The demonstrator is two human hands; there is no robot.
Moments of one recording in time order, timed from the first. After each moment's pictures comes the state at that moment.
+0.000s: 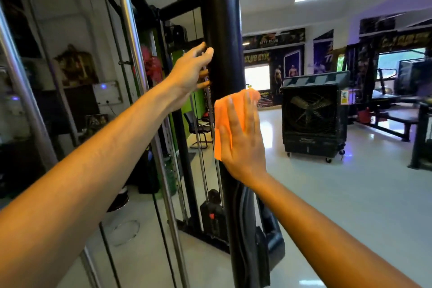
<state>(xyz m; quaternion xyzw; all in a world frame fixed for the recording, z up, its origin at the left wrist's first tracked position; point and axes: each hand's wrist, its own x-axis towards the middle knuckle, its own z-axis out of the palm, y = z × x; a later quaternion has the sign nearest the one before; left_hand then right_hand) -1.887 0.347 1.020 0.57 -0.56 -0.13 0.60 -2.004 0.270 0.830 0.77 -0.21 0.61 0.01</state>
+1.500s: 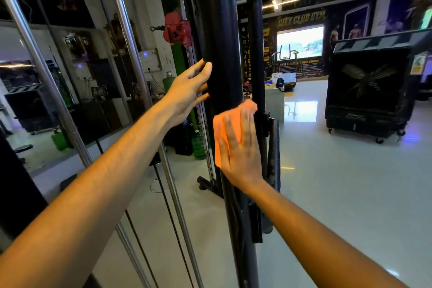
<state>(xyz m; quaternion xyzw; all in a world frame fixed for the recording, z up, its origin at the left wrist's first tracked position) -1.915 0.358 0.905 0.60 -0.45 -0.18 0.64 -2.024 0.256 0.711 0.82 -0.15 0.55 -0.07</state>
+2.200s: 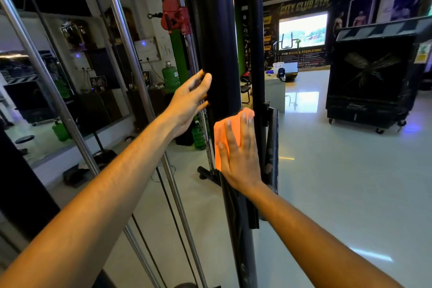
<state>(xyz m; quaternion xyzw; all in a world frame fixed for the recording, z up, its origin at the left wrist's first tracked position) -1.925 0.361 0.853 0.59 -0.43 -0.20 0.65 -2.031 0.257 0.667 0.84 -0.16 0.51 -0.09</state>
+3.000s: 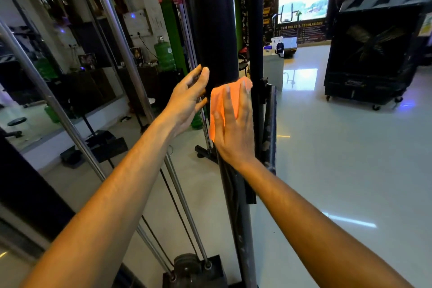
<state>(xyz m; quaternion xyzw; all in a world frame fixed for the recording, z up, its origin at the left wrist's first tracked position) -1.936 0.361 0.802 0.59 -0.38 -0.23 0.67 -2.017 0.261 0.676 0.81 -0.19 0.54 -0.14</state>
